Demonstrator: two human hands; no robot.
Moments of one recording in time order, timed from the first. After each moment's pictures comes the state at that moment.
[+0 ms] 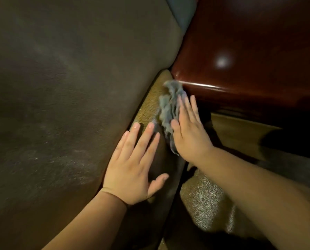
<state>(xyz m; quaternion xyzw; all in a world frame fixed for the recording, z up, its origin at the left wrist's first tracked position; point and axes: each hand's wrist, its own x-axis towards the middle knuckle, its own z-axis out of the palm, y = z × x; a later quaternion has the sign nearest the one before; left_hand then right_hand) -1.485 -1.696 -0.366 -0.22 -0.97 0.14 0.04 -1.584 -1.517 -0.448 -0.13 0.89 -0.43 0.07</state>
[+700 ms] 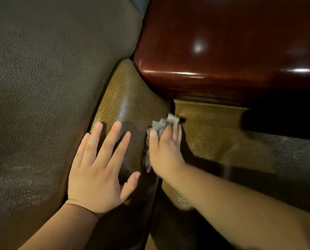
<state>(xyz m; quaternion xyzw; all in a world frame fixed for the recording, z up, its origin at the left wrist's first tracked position) -1.485 -1.701 -0.372 -0.23 -0.96 0.16 0.07 -1.536 -1.539 -0.487 0.12 0.83 -0.51 0.17</state>
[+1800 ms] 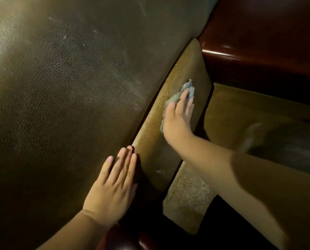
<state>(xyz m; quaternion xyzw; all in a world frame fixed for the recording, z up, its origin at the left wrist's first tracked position) -1.252 -1.781 -0.323 -0.18 -0.96 0.23 -0.03 -1.451 -1.611 -0.368 0.06 0.81 -0.56 0.16</state>
